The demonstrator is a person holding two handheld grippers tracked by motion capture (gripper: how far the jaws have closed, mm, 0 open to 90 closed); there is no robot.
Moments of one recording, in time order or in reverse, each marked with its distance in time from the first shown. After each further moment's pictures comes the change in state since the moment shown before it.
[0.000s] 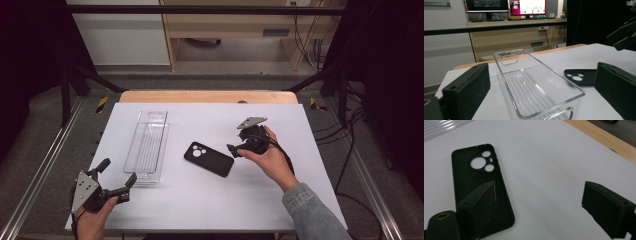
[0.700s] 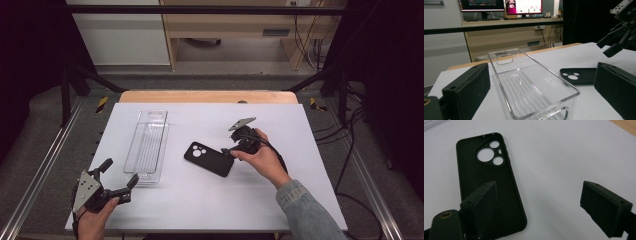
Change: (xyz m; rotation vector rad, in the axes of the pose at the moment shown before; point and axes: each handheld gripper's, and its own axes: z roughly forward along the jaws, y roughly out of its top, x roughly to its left) left arm -0.002 0.000 0.002 0.008 -0.035 0.002; right arm 0.010 0.004 0.024 0.092 0.067 -0.006
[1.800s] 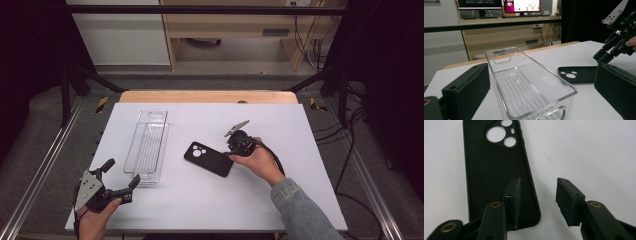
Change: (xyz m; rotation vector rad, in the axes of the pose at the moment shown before) left arm -0.001 0.000 0.002 0.013 -0.011 -0.004; right arm 0.003 -0.009 0.022 0.103 0.112 -0.038
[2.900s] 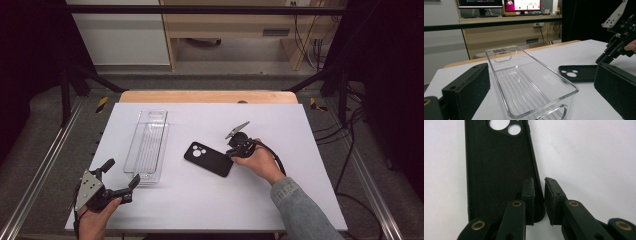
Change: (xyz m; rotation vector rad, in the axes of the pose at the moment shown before) left arm 0.001 -0.001 0.000 0.009 0.004 0.000; right arm -0.006 -0.007 0.009 0.033 0.066 0.001
